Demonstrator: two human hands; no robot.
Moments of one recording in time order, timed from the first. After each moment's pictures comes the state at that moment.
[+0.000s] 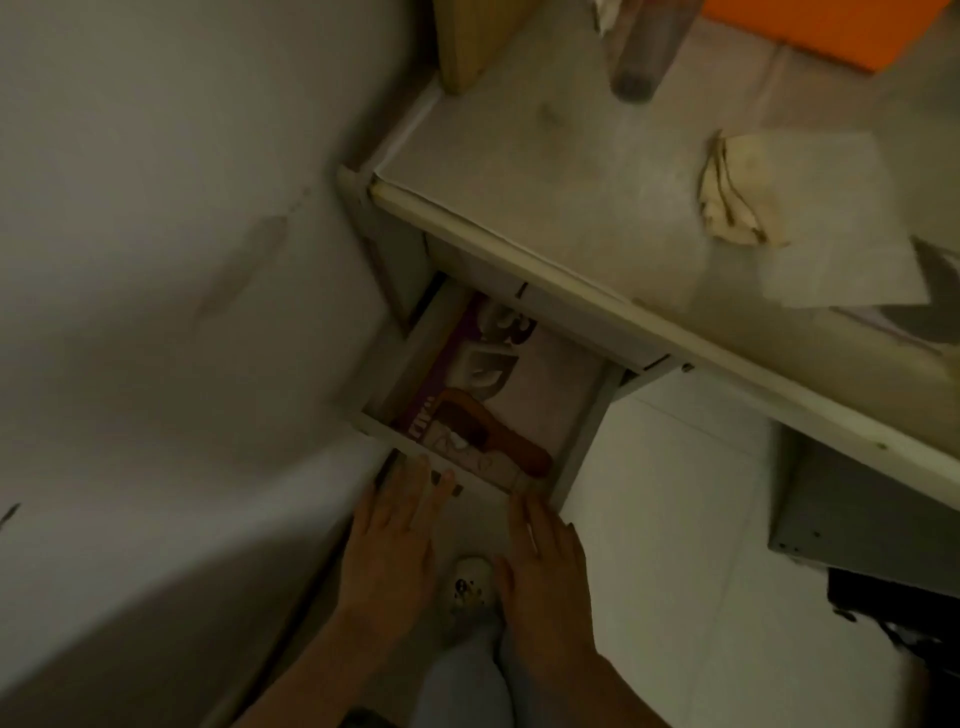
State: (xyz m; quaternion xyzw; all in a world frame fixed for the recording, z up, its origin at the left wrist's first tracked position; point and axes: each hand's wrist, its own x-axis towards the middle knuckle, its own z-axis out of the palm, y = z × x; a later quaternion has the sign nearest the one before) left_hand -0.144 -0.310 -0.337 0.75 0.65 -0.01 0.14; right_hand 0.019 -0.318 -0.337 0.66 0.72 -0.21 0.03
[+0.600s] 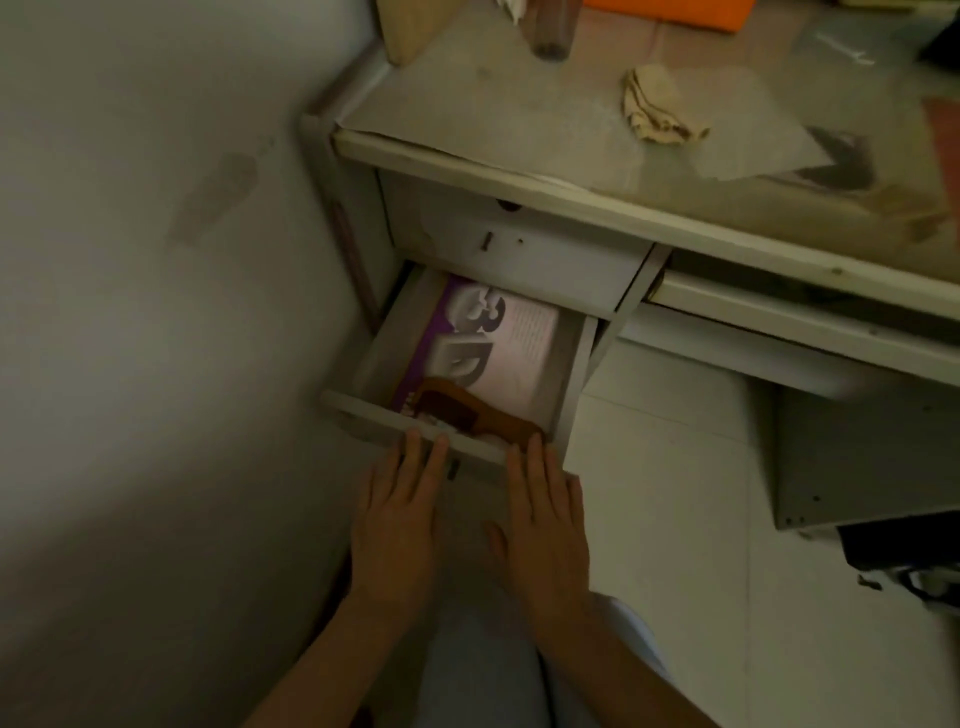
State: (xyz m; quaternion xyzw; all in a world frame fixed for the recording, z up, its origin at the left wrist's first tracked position) left_hand -0.147 -0.323 -0.388 0.74 0.64 0.14 0.14; right_hand -0.006 -0.345 -0.388 0.71 0.70 -0.07 -0.09
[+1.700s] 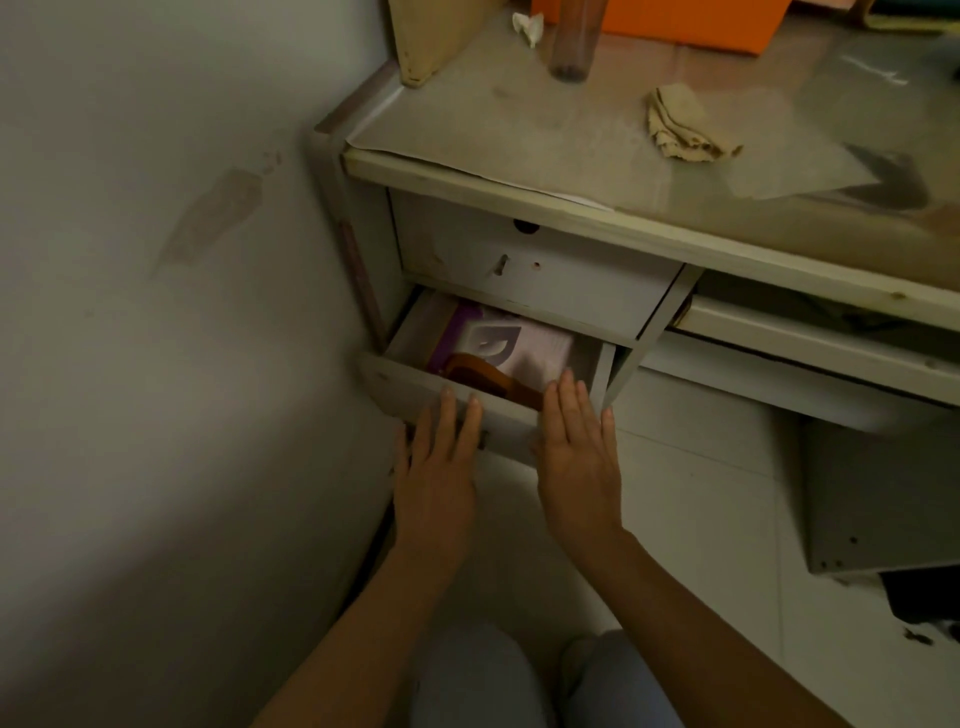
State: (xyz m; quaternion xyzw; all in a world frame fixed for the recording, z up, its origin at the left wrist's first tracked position) left_hand -0.119 -0.251 -0.395 0.75 0.65 0.03 0.10; right_hand 0.020 -0.249 -0.397 0.71 0.69 -0.05 -0.13
